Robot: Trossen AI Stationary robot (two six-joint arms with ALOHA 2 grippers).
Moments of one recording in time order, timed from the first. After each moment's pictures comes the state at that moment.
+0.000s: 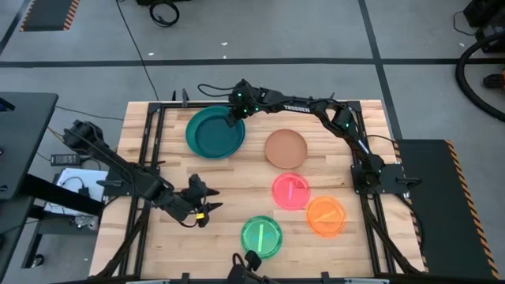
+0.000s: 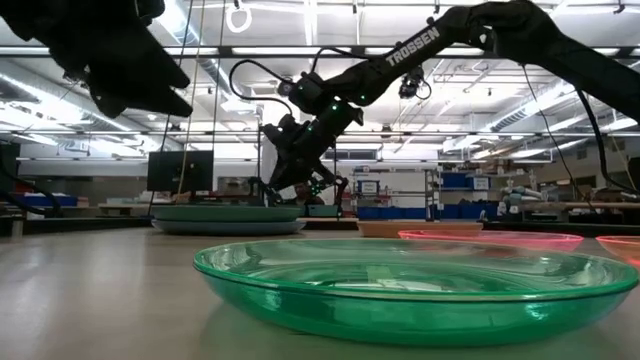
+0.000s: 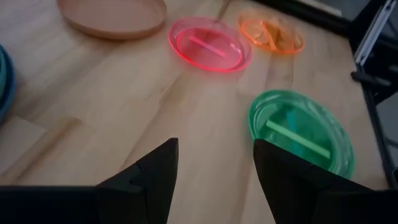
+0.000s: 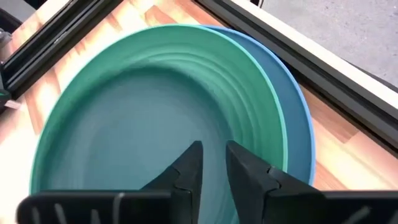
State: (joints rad) left arm -0.61 1.25 0.59 -0.01 -0.67 -0.77; right arm -0.48 2.32 1.95 -0.38 -0.17 0.36
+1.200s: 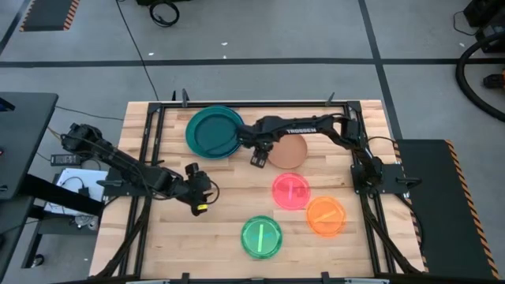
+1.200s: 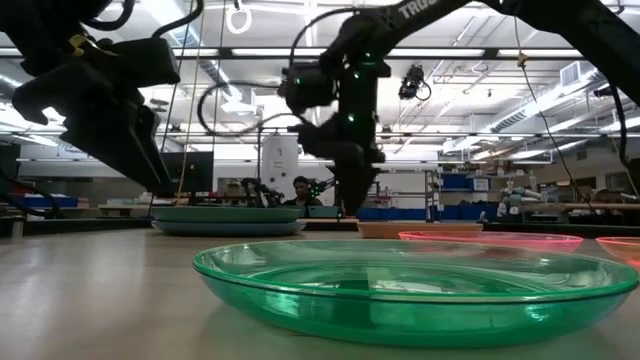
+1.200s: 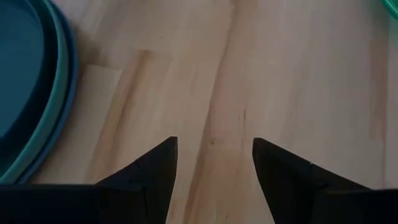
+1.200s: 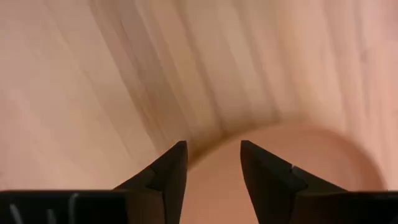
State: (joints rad) left arm -0.41 1.27 0.59 -0.36 -0.47 -0.49; right arm -0.22 2.17 1.76 -1.05 0.14 0.18
